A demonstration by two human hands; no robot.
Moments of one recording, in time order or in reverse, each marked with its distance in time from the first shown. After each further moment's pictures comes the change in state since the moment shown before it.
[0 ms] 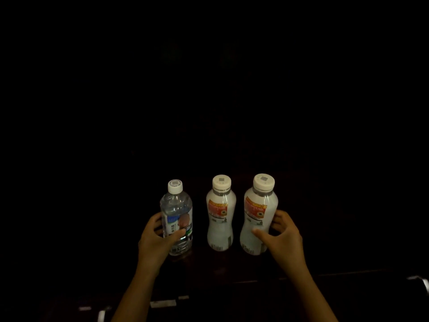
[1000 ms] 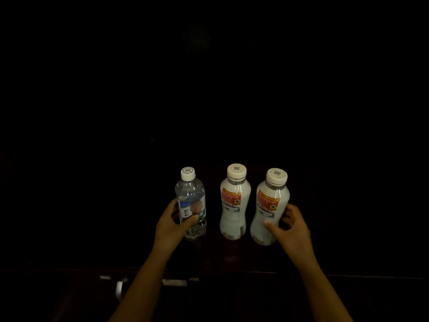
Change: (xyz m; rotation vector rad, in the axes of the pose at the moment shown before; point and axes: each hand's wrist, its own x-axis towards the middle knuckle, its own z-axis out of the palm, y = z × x) left_hand -0.003 -0.001 0.002 0.088 -0.064 0.007; right_hand 0.013 0.022 0.006 0.072 -0.133 0.038
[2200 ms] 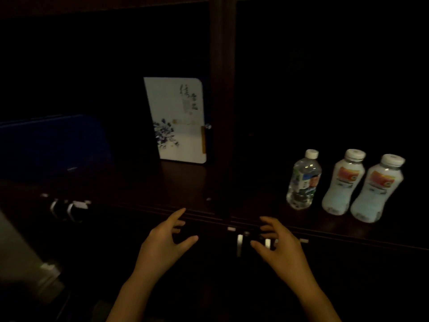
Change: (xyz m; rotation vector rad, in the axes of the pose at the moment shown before) left_hand -0.178 -0.027 -0.336 0.482 0.069 0.078; right_hand -0.242 -0.129 0.218 -0.181 -0.346 -0.171
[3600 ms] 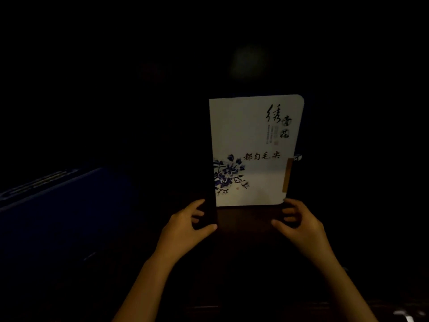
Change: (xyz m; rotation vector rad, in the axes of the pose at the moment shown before) left_hand 0.363 -0.206 -0.188 -0.076 -0.242 0.196; right_hand 0.281 -0.130 0.278 -0.156 0.397 0.118
